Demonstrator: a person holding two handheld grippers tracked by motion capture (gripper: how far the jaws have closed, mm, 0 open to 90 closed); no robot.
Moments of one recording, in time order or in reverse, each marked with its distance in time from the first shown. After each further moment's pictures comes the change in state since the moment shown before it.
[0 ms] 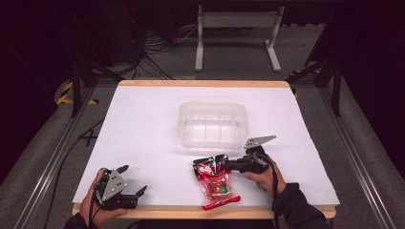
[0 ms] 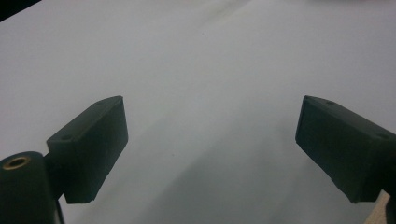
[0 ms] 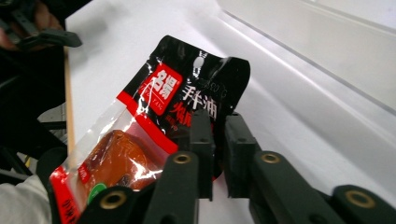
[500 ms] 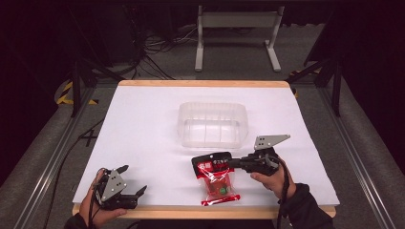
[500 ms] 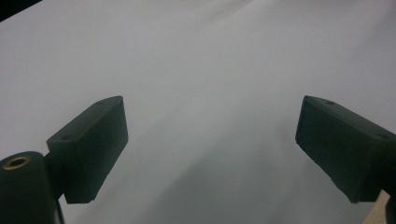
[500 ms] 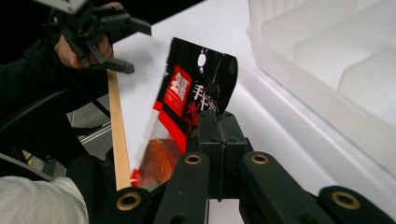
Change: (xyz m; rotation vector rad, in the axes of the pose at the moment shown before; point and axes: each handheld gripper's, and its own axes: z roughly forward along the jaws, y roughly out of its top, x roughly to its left) left arm 0.000 0.000 -0.001 -0.005 0.003 -0.004; right arm 0.034 0.019 -0.039 -0.117 0.038 -0.128
